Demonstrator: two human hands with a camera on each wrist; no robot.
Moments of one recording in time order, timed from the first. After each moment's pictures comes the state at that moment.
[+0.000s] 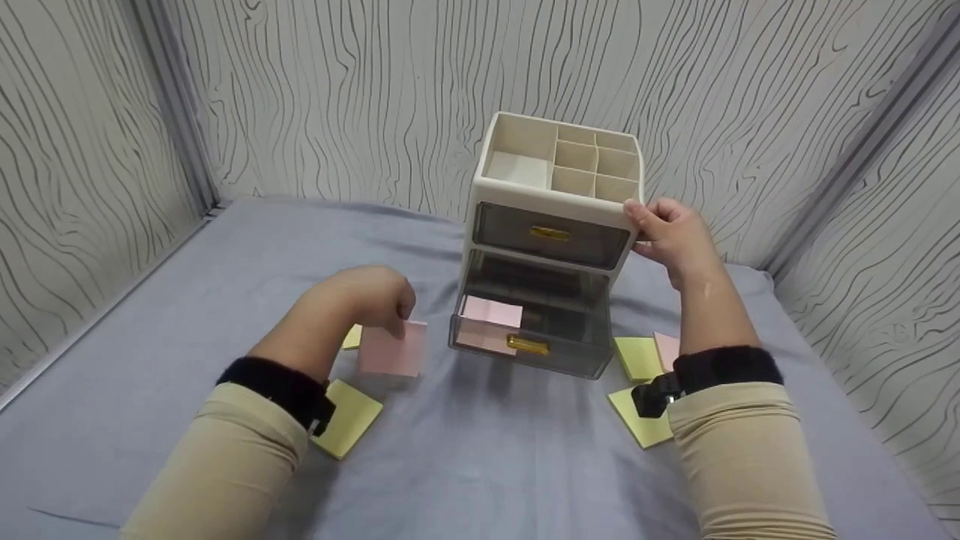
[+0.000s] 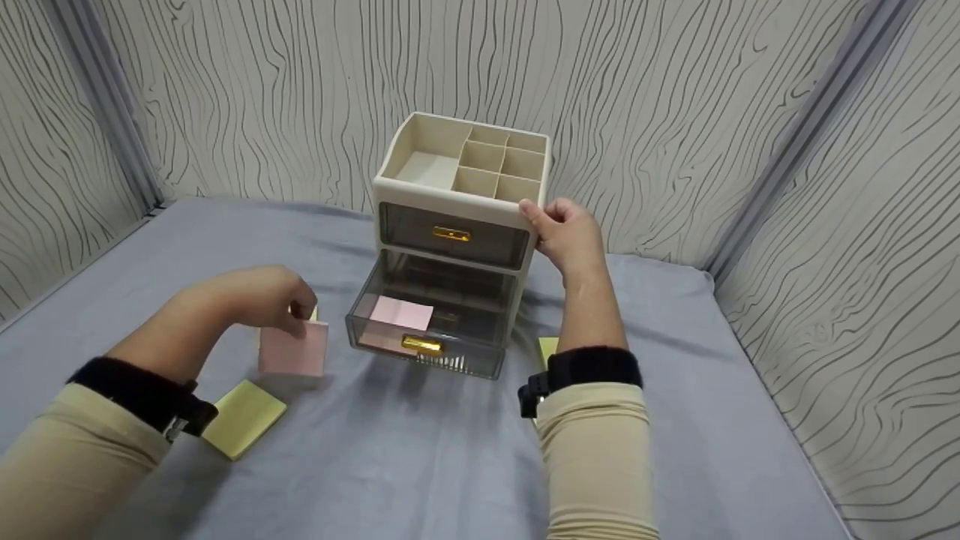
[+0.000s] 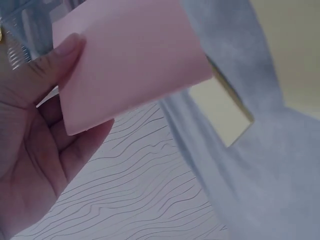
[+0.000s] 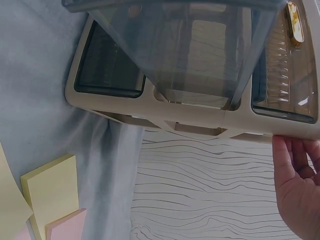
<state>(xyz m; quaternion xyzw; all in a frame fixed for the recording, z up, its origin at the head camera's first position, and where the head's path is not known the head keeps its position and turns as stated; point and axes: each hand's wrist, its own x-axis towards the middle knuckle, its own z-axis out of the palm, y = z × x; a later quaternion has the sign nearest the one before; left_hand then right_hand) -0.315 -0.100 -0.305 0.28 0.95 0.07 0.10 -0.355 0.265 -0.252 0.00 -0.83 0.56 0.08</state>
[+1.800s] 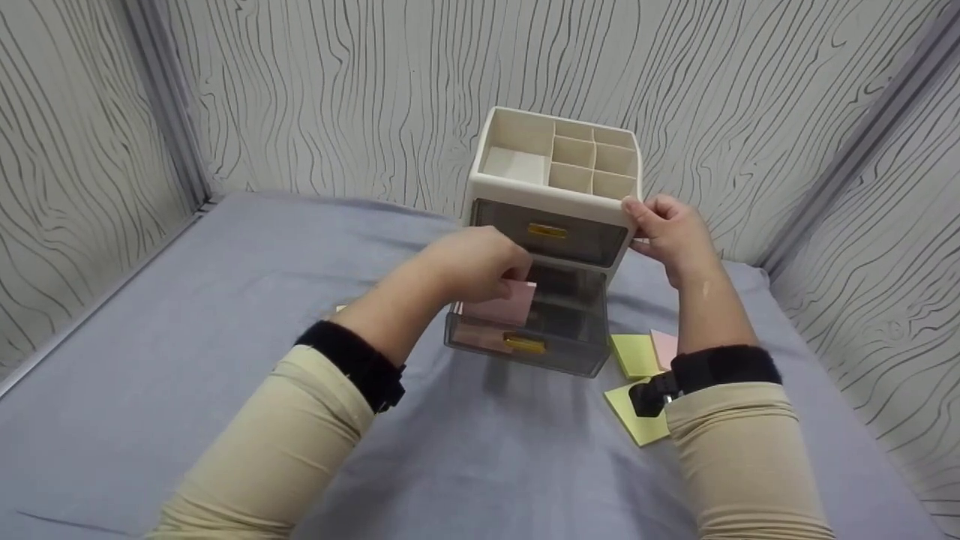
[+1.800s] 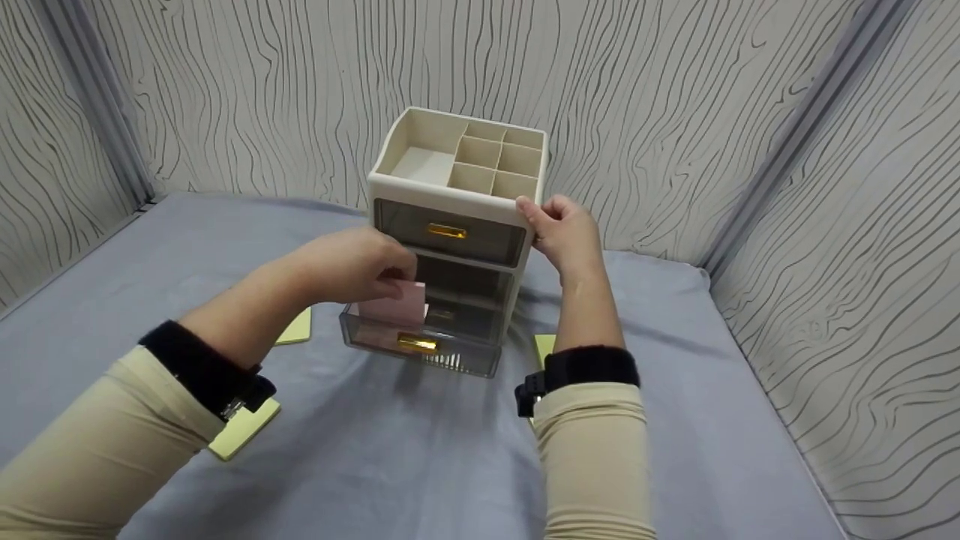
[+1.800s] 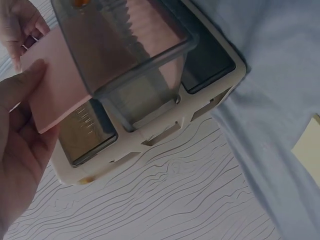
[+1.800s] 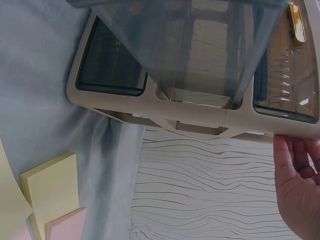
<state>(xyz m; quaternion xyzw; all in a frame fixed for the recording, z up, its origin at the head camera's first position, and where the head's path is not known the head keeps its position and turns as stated) -0.312 -0.001 -0.253 0.41 0.91 0.06 -0.07 -0.356 0.264 -0.252 0.00 -0.83 0.55 0.08</state>
